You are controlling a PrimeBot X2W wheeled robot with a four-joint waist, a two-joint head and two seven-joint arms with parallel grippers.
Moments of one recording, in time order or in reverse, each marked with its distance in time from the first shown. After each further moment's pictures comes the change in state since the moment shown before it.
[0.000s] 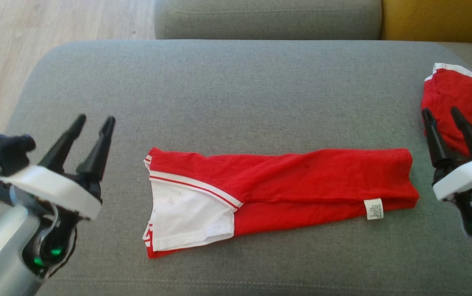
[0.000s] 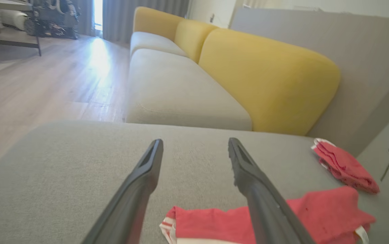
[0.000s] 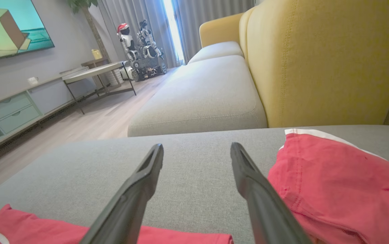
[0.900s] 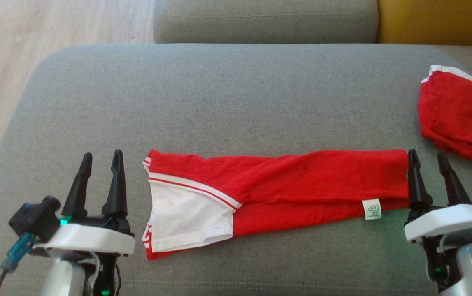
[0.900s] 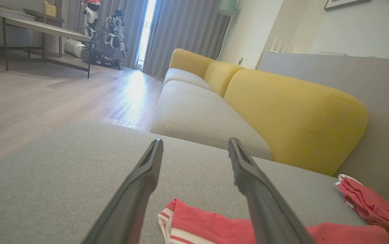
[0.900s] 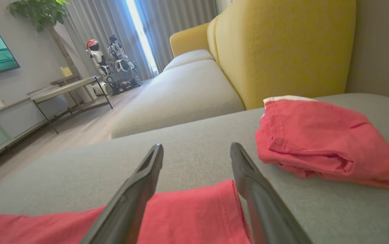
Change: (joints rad) left arm 0.348 -0.587 0.603 0.031 0.634 -0.174 -0.003; right arm 0.252 0.352 -0.371 -0.147 -0.377 0.000 0.007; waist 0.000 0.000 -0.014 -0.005
